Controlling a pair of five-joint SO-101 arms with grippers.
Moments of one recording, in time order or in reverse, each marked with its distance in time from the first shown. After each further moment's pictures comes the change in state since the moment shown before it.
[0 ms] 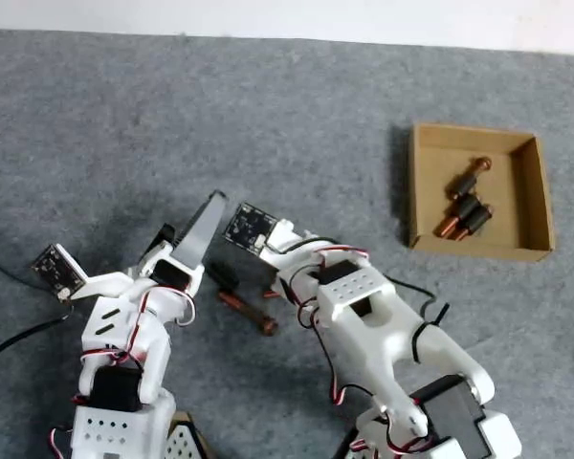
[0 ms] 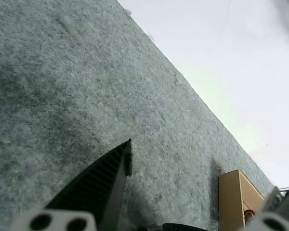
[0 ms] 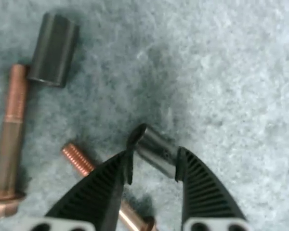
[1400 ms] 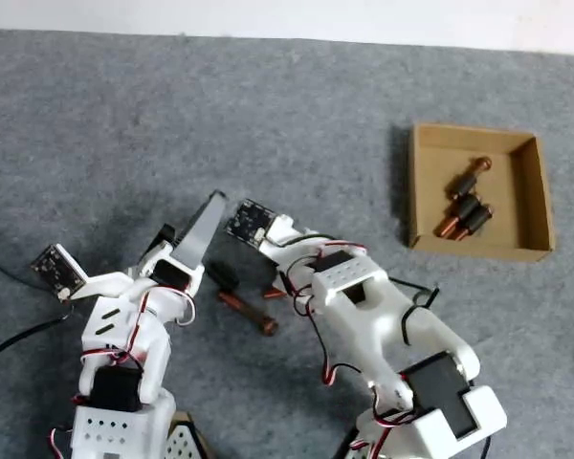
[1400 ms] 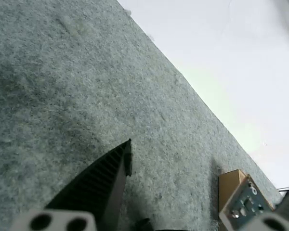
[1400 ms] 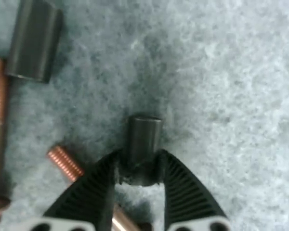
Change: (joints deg) left arm 0.0 0.0 0.0 0.0 0.0; right arm 0.4 6.3 -3.6 1.2 -0.1
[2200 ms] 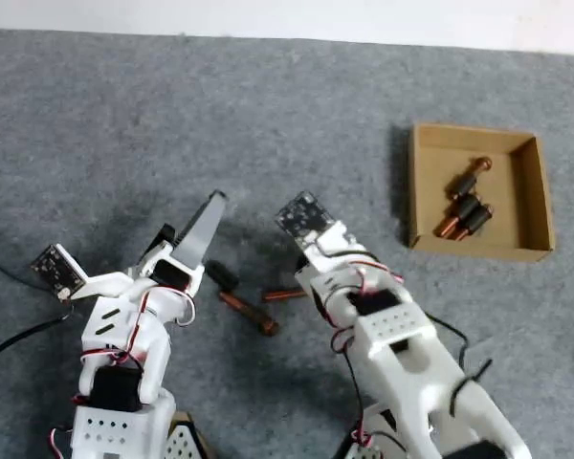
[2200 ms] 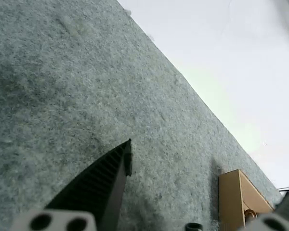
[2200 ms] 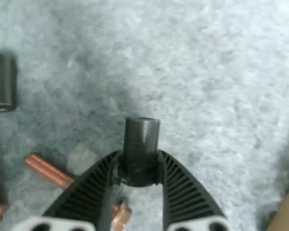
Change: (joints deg) left arm 0.0 0.0 0.0 0.0 -0.1; right arm 6.5 -30.8 18.4 -8.1 -13.4
